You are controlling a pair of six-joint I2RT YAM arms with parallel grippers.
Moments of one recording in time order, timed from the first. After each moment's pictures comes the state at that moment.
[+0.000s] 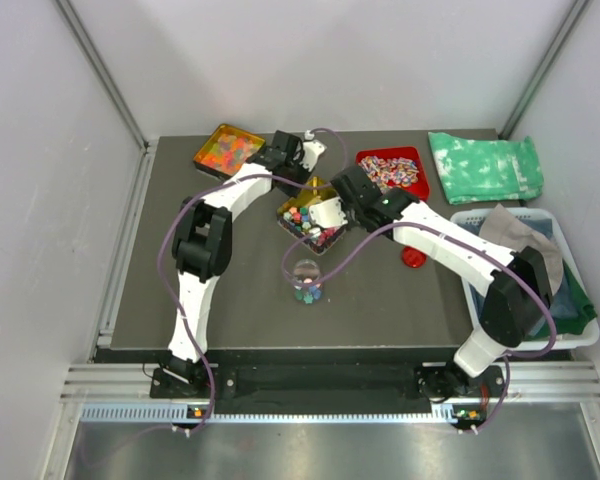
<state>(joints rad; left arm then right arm) -0.42 2.26 1.90 -0.50 0.15 0.29 0.74 1.62 1.41 -0.68 0.46 -1.30</state>
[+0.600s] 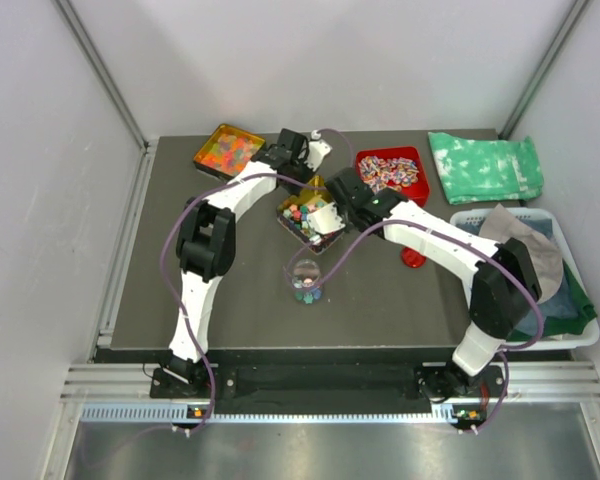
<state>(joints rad) -0.44 2.28 1.96 -0.54 0.10 0.35 0.74 1.68 1.41 -0.64 0.47 -1.44</state>
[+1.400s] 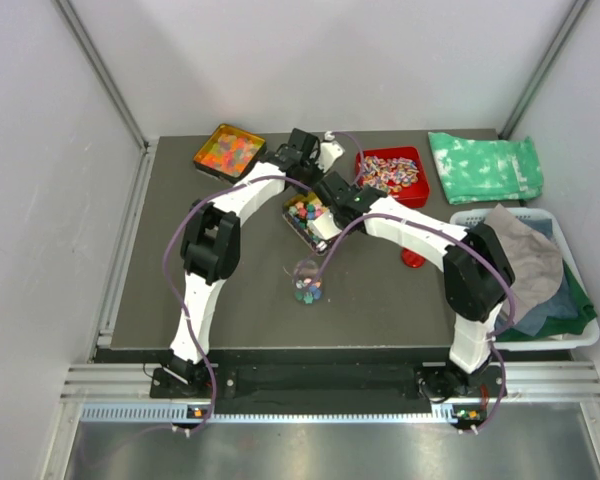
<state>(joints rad) -0.49 2.28 1.99 -0.56 0.05 0.40 0.74 1.84 1.48 -0.67 0.63 -1.62</state>
